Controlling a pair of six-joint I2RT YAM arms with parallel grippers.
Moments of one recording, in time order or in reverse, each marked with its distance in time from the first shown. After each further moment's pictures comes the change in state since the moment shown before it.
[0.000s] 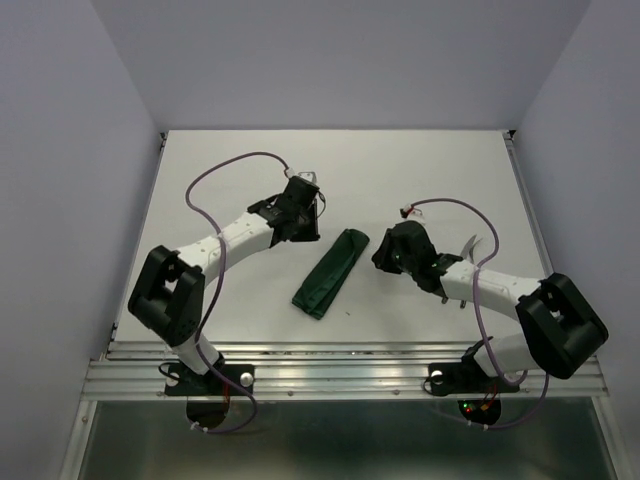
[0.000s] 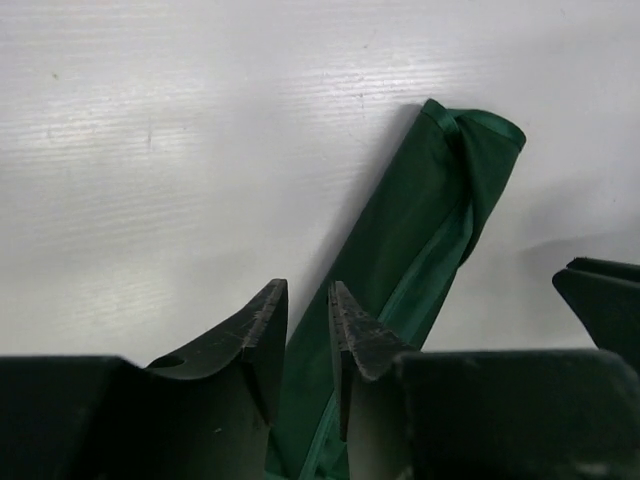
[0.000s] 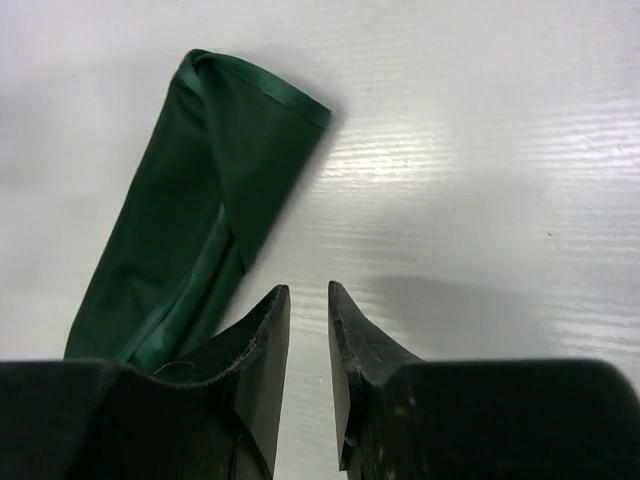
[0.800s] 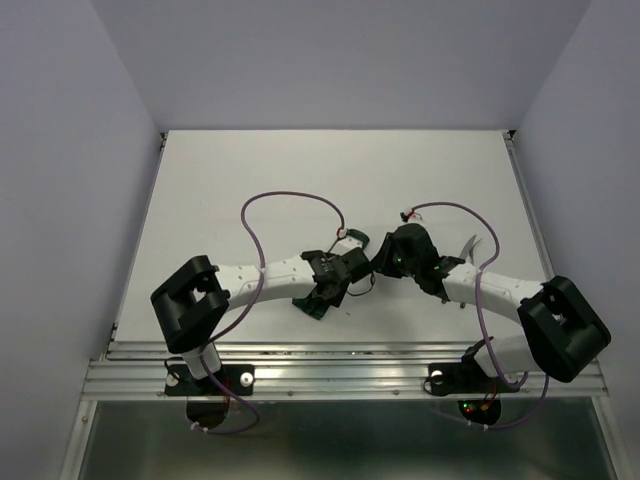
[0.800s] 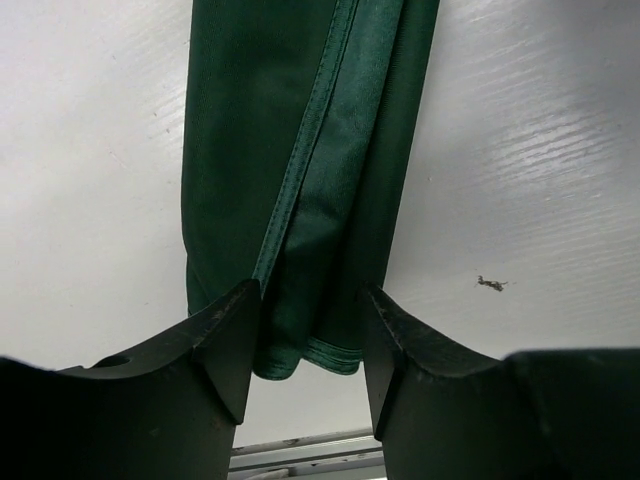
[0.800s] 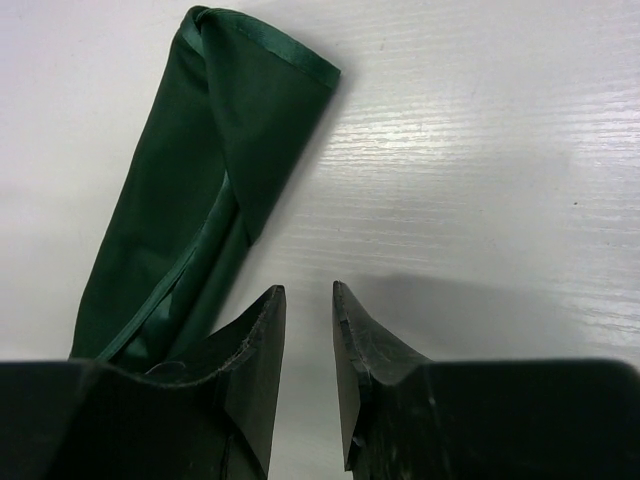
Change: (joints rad) left arm -0.473 0.017 -0.077 -0.252 -0.332 -0.040; right arm -0.015 -0.032 -0.041 -0.014 -0.062 0.028
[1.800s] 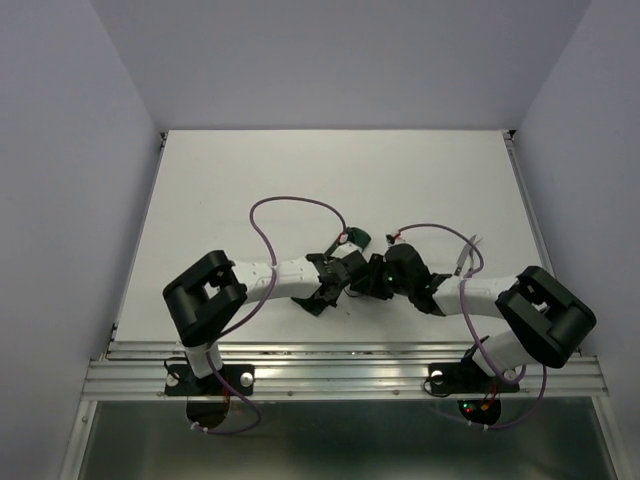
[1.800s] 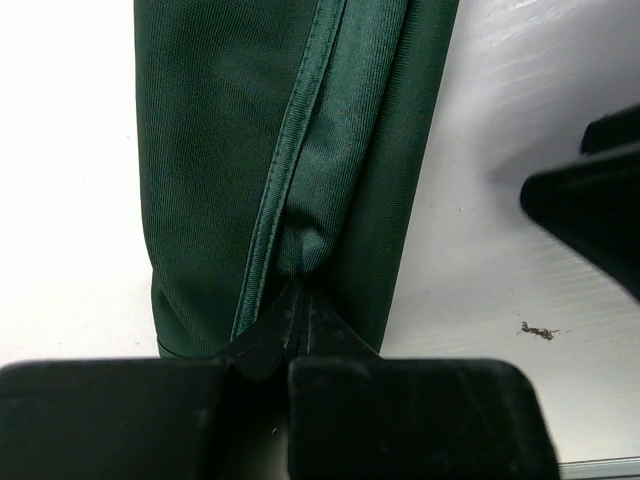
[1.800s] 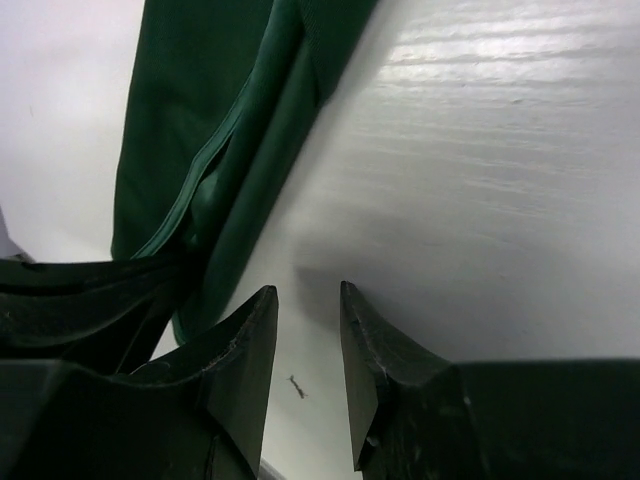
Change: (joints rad) left arm 0.017 0.081 -0.049 0.080 0.000 0.066; right arm 0.098 0.091 -0.140 0.256 -0.203 0.187
